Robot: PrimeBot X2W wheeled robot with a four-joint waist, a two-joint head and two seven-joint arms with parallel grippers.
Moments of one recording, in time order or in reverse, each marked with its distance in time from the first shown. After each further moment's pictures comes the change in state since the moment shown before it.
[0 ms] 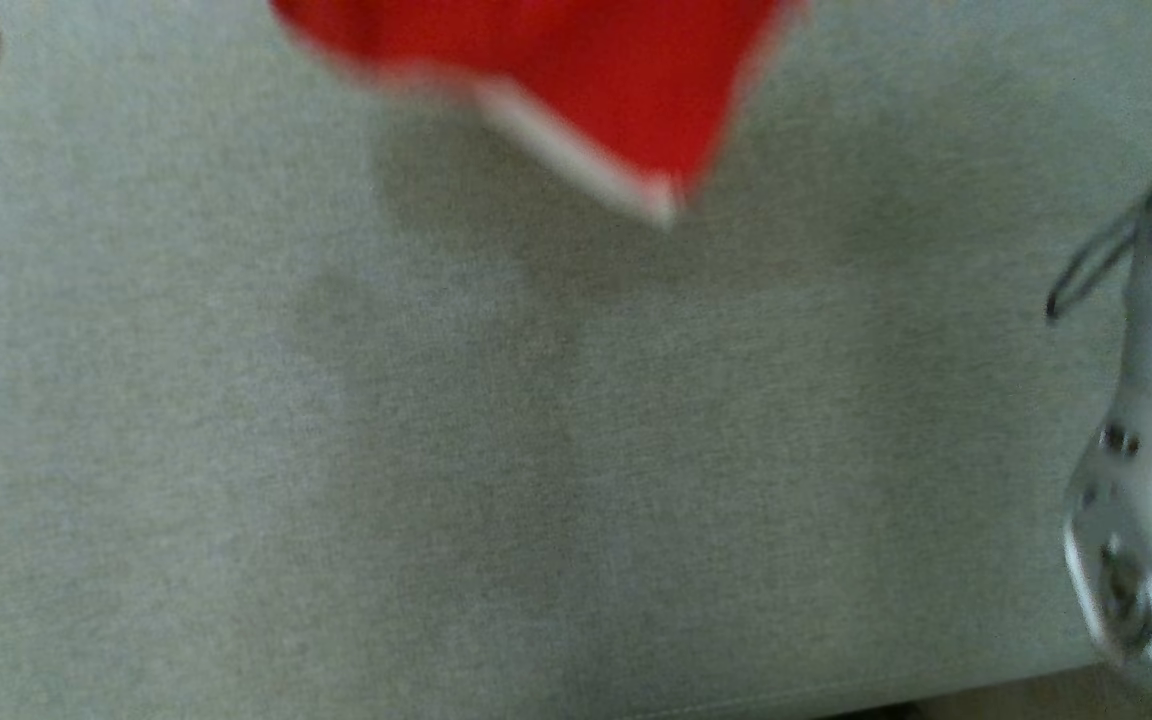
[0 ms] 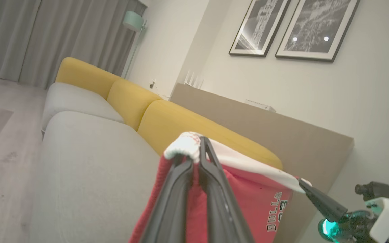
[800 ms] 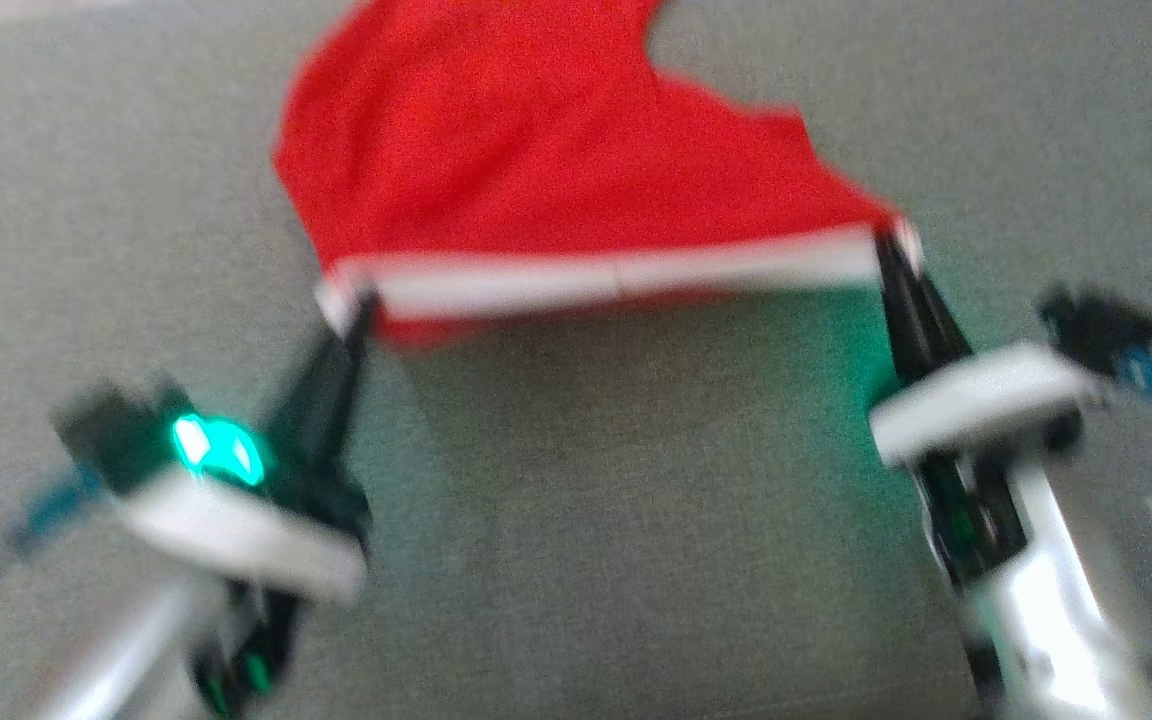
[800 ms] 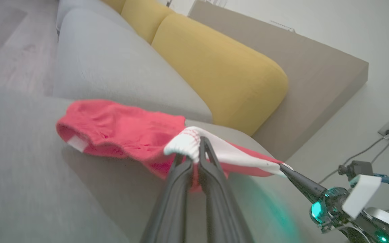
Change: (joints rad) left arm 0.693 0.003 -0.240 0.009 0.170 -0.065 -0.364; right arm 0.654 -0.009 0.204 0.200 -0.011 0.000 -0.424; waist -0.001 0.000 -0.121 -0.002
